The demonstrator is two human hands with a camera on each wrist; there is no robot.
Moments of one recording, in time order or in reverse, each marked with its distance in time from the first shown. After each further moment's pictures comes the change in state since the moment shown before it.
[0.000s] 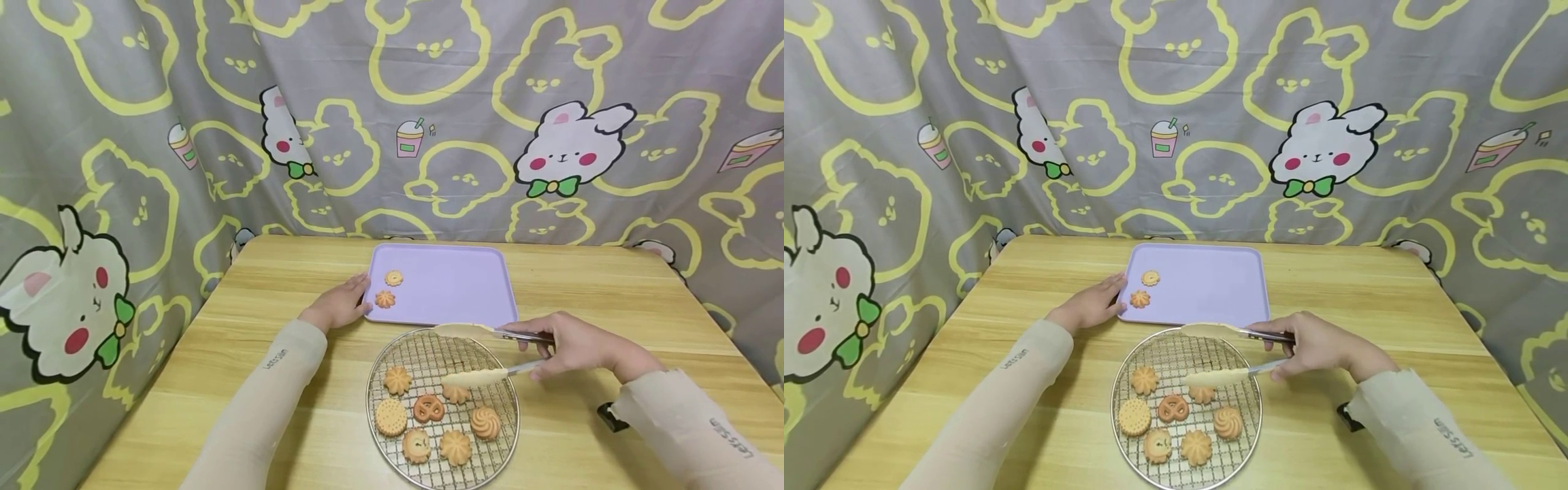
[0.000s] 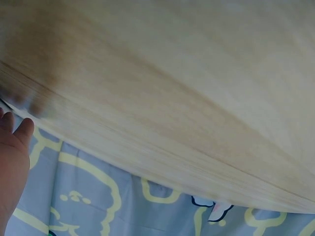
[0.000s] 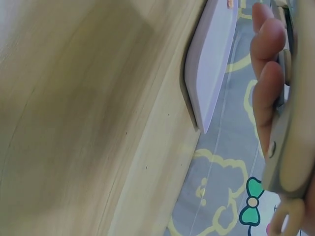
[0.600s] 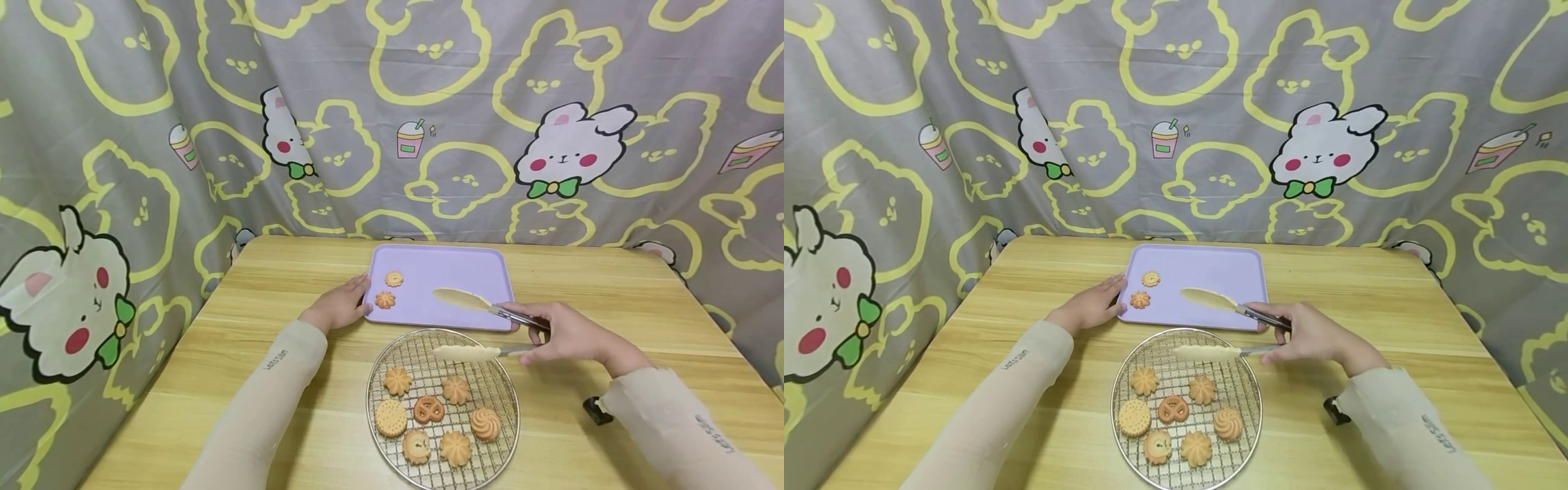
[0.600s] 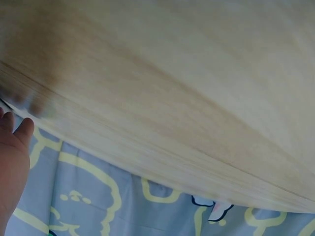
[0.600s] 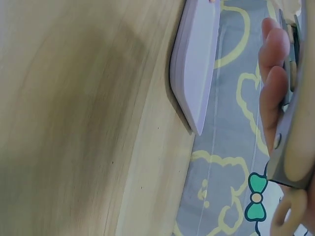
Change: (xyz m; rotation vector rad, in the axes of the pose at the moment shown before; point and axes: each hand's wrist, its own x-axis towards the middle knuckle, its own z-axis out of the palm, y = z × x) left_hand 0.001 -0.002 0.003 0.012 0.022 0.013; right_hand 0.010 -0.002 -0.003 -0.034 0.157 0.102
